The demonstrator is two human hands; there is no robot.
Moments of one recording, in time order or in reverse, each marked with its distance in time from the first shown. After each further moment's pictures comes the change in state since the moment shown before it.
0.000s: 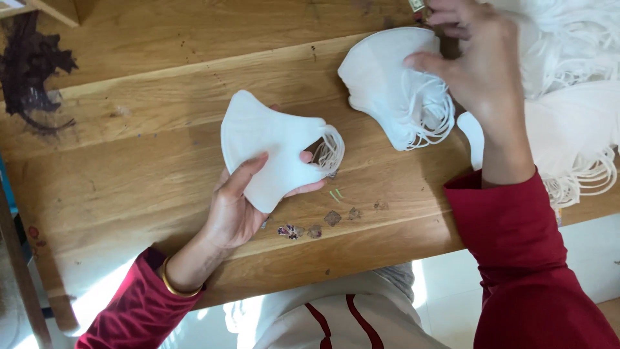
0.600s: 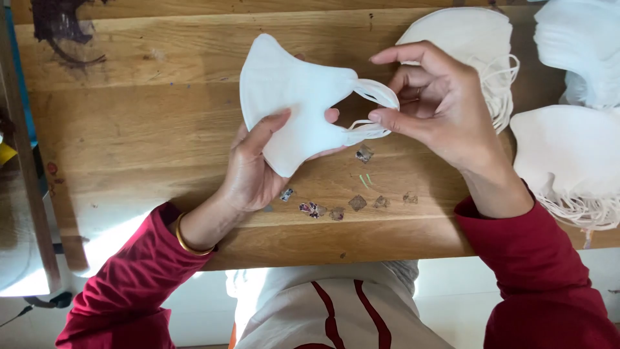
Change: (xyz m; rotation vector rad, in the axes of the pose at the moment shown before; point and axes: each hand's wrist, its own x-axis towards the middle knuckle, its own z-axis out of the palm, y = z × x) left_hand 0.000 0.009 -0.002 -0.099 0.066 0.105; right_hand -0.009 -0.130 0.041 0.658 -0.393 0.333
